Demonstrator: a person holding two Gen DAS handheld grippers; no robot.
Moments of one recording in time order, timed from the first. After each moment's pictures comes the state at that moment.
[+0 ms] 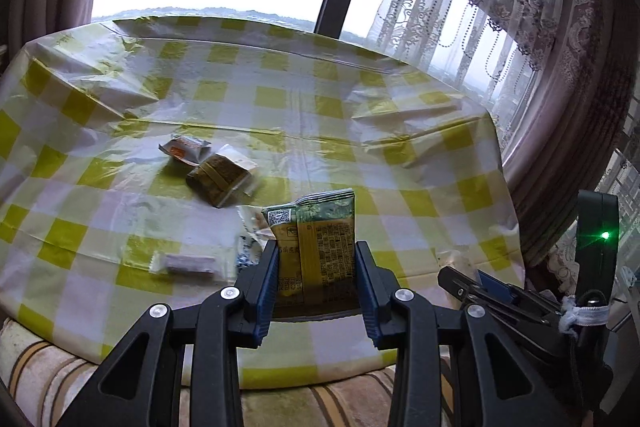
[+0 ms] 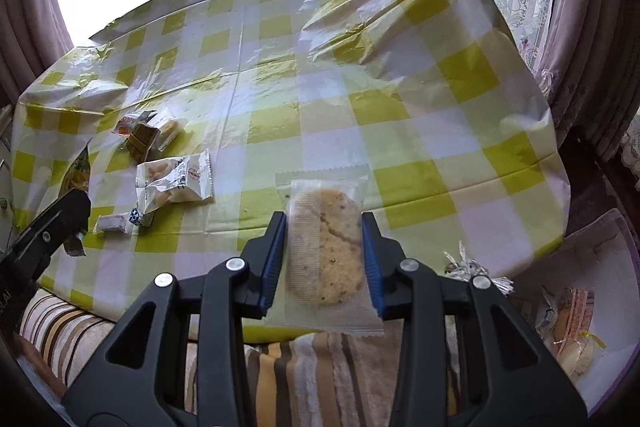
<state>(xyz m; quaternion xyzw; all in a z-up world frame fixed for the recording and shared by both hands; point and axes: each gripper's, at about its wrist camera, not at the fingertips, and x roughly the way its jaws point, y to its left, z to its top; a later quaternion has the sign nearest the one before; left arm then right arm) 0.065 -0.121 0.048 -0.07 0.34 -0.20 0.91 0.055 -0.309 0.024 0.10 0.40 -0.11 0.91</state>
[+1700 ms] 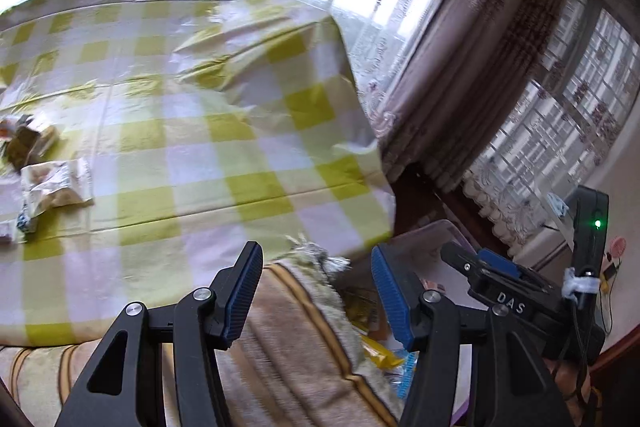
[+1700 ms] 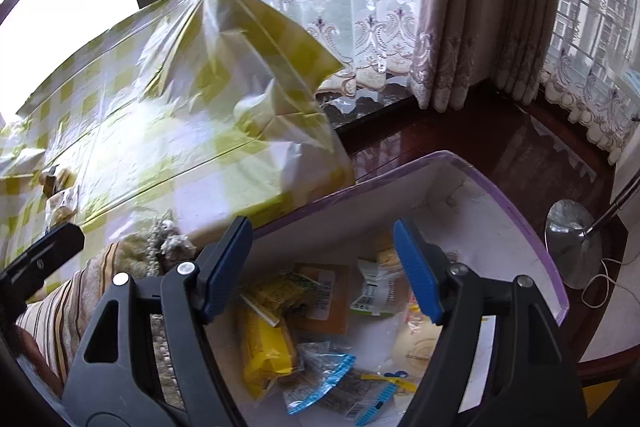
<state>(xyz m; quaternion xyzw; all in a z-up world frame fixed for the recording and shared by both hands) 0.018 -0.263 0.040 -0.05 0.41 -0.36 0.83 -0.067 -0.477 0.032 0.15 0.39 -0.24 0.88</state>
